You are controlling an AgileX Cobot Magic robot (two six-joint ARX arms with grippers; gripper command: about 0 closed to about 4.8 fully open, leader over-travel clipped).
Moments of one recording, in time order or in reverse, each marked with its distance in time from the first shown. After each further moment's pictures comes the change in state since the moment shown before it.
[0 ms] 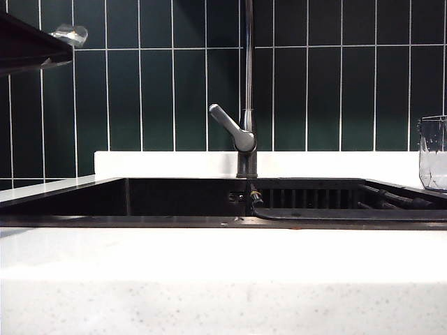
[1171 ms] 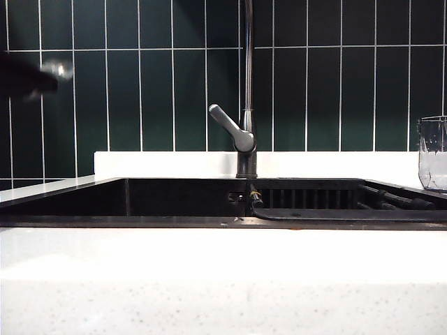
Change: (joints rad) left arm 0.020 -0.001 0.001 -0.086 -0.130 0.045; right arm 0.002 -0.821 0.034 -1.040 -0.099 -0.132
